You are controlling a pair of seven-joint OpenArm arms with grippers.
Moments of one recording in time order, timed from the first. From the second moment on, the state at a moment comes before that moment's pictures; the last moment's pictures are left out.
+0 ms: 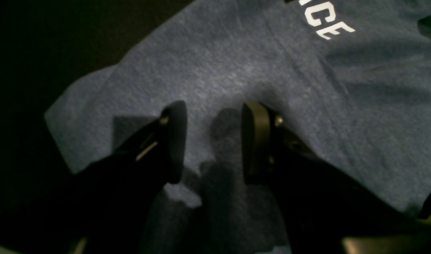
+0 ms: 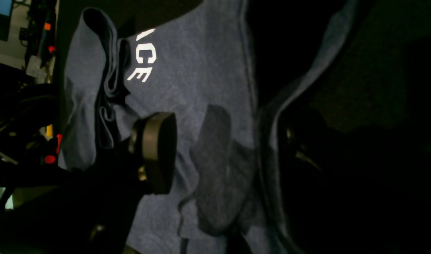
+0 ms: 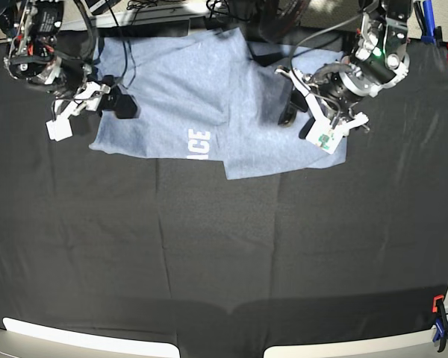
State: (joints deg) left arm 20.1 -9.2 5.1 109.2 -13.3 -24.4 36.9; right arm -16.6 14.5 28.3 81.9 58.8 38.7 -64.1
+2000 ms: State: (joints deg) left arm 29.4 -15.0 -27.9 109.2 -24.1 -29.2 35.4; right arm -5.7 -8.6 -29.5 99.0 40.1 36.0 -42.0
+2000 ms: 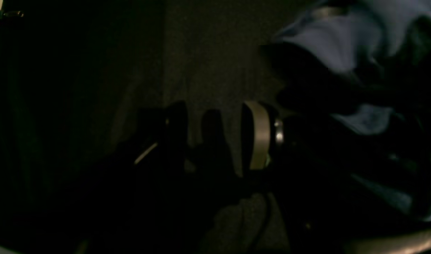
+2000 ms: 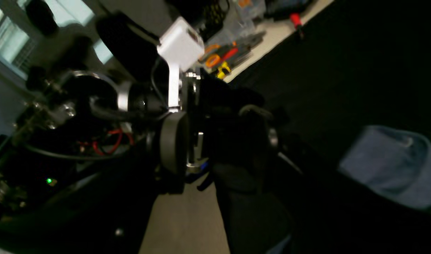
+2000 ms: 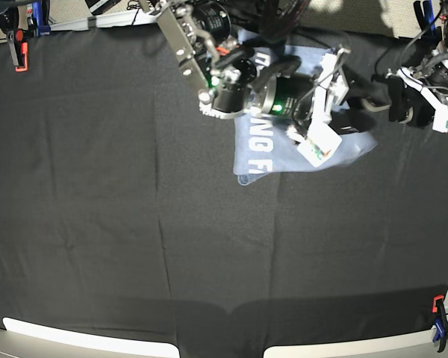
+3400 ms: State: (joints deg) left arm 29.5 -15.0 -27.9 109.2 -25.8 -29.2 36.5; right arm -5.8 -8.7 -30.7 101.2 38.8 39.6 -67.5
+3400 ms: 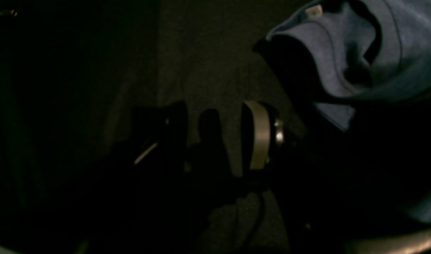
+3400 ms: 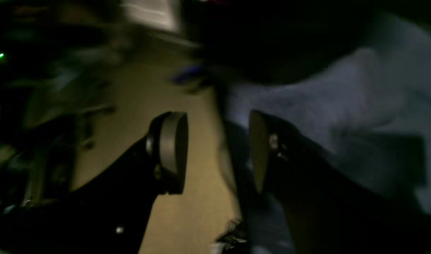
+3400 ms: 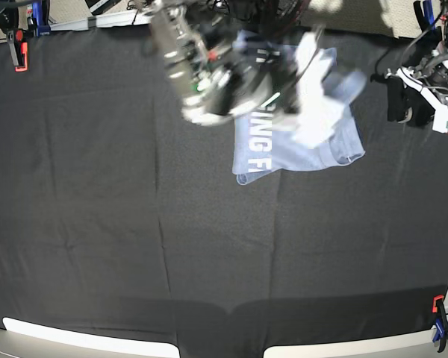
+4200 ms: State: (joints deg) left arm 37.8 -7.7 -28.3 120.9 -53.1 -39.2 56.2; right arm 5.0 -1.6 -9.6 101.6 19.8 37.2 -59.0
